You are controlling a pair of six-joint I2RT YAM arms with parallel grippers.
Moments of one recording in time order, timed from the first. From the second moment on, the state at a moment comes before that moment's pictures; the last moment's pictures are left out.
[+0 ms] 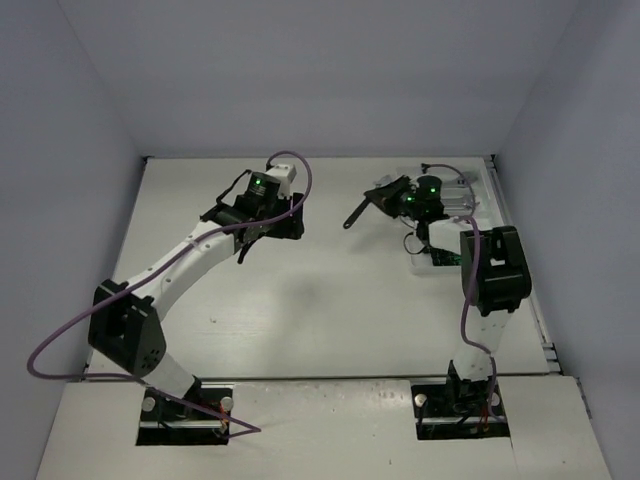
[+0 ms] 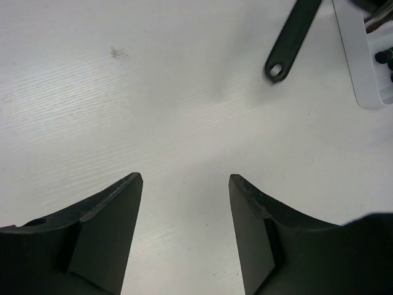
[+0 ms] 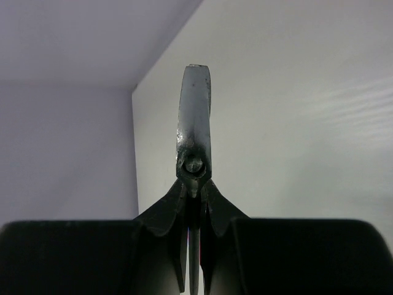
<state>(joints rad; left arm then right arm) -0.54 1.56 1.34 -0.50 0.02 -0.33 0.16 1.94 1.06 0.54 -0.44 1.08</state>
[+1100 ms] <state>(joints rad) -0.54 1.00 1.01 -0.80 -0.24 -0.42 -0.21 2.33 1.50 0.58 -0.20 1.22</state>
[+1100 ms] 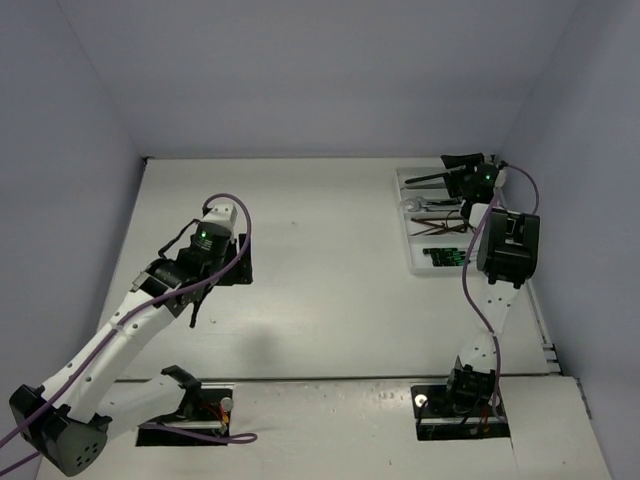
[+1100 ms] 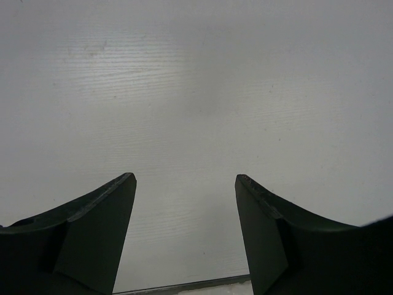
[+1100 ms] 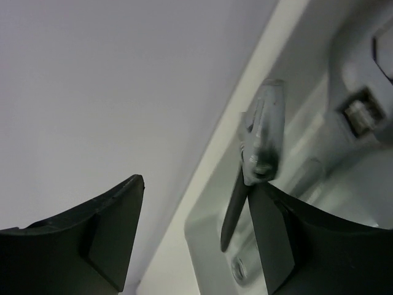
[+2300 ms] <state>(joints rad) -0.54 0.60 1.09 -0.95 -0.32 -0.35 -0.19 0.69 1.04 -0.25 -0.05 0.33</state>
